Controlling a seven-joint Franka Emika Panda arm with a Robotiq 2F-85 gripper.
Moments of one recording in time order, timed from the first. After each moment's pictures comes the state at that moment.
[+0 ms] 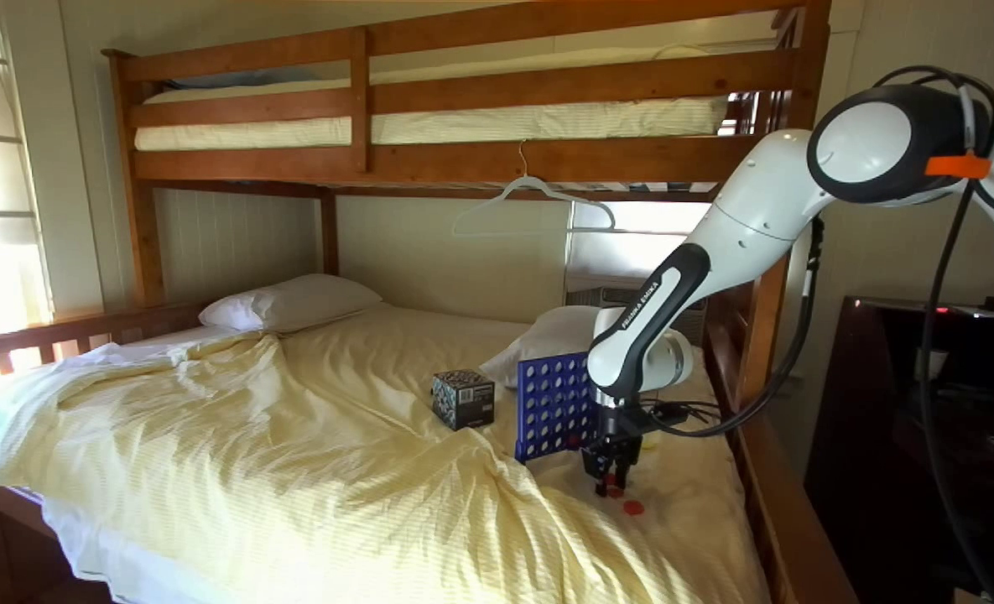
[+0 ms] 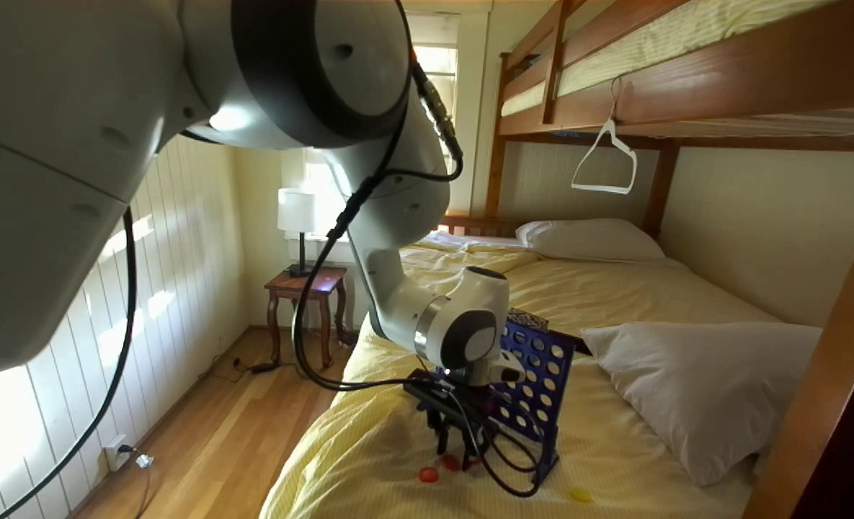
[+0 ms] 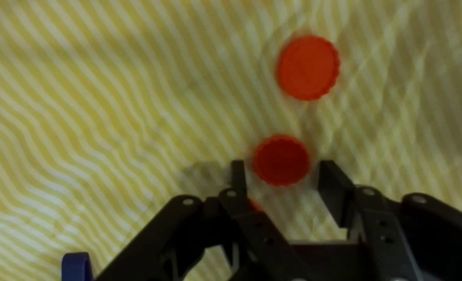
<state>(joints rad) -0.12 0.58 -0.07 -2.05 0.07 2.57 -0.04</state>
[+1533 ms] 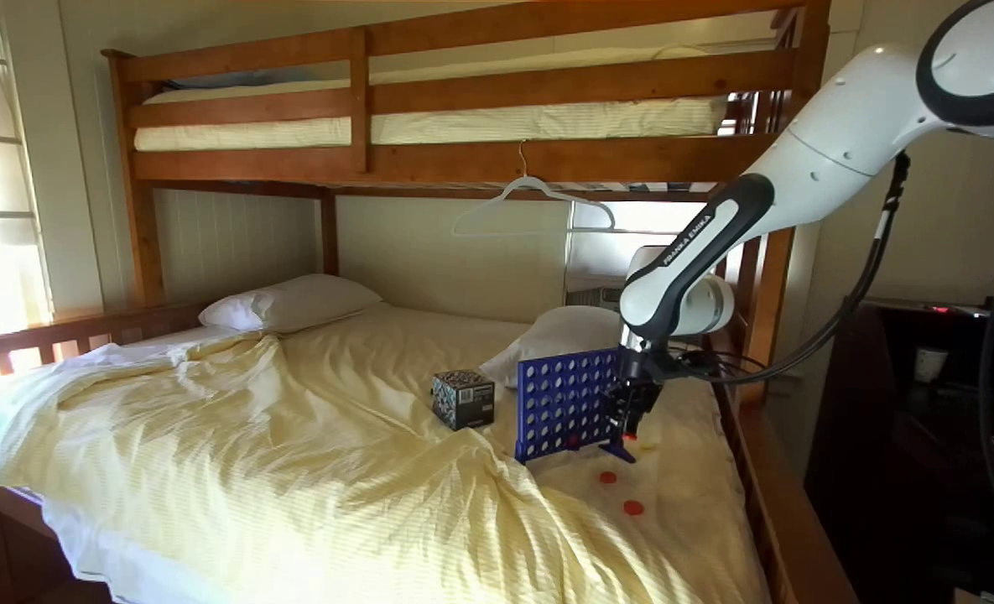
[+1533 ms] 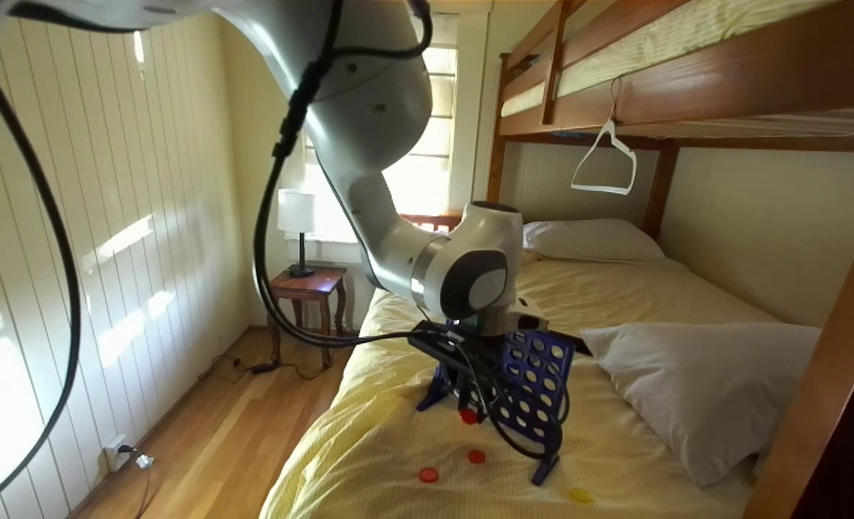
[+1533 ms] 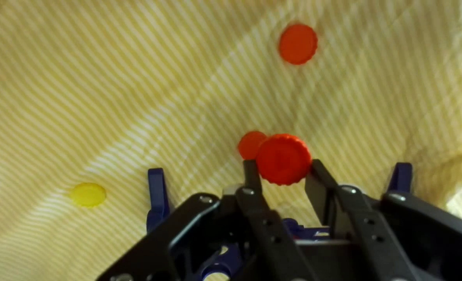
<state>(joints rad) -0.14 0.27 -0.10 -2.22 0.07 2.59 -0.03</state>
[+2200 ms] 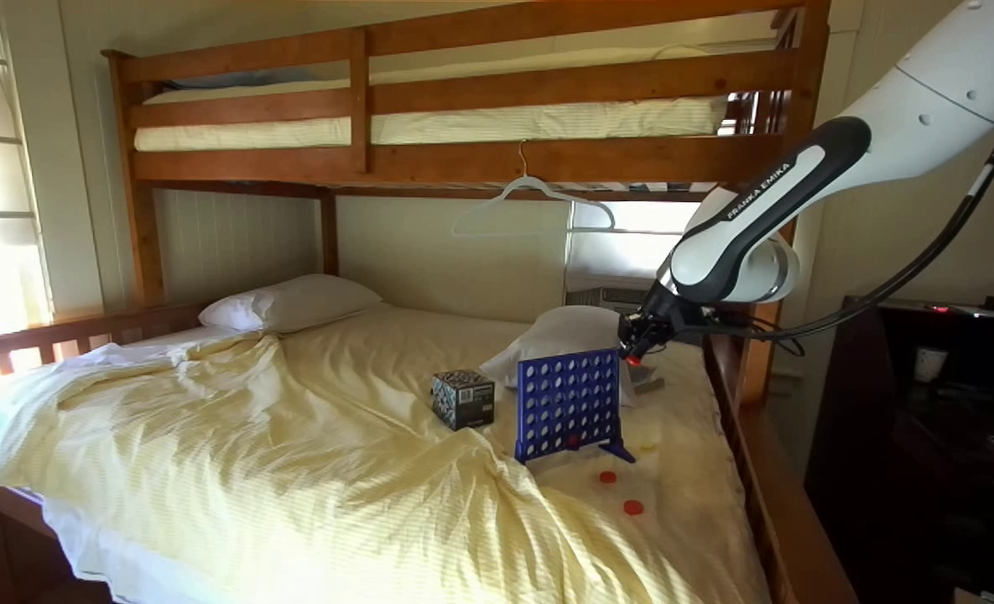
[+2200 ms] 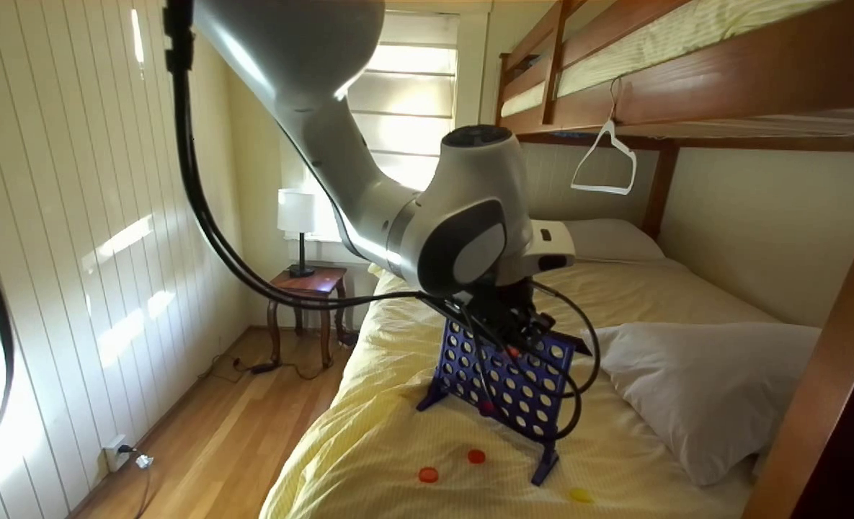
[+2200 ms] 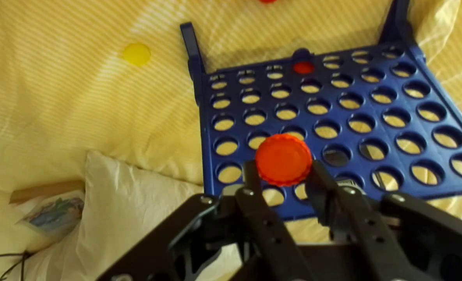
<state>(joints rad) -0.15 -0.01 -0.14 -2.43 0.10 2.97 0.03</state>
